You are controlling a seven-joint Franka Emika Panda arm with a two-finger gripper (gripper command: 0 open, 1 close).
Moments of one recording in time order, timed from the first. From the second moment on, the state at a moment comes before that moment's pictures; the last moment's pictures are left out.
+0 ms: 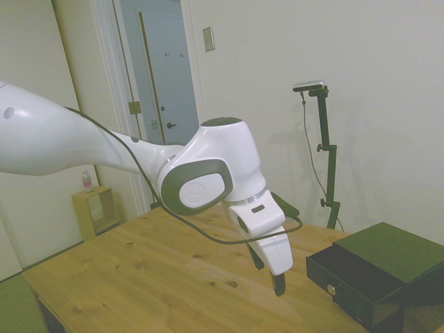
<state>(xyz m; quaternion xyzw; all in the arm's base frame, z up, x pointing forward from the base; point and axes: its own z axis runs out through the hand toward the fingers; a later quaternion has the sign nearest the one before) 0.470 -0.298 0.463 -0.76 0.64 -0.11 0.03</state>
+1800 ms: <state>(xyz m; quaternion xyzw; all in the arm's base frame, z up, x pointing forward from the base) 0.503 -0.376 0.481 -0.75 0.65 -0.12 0.01</state>
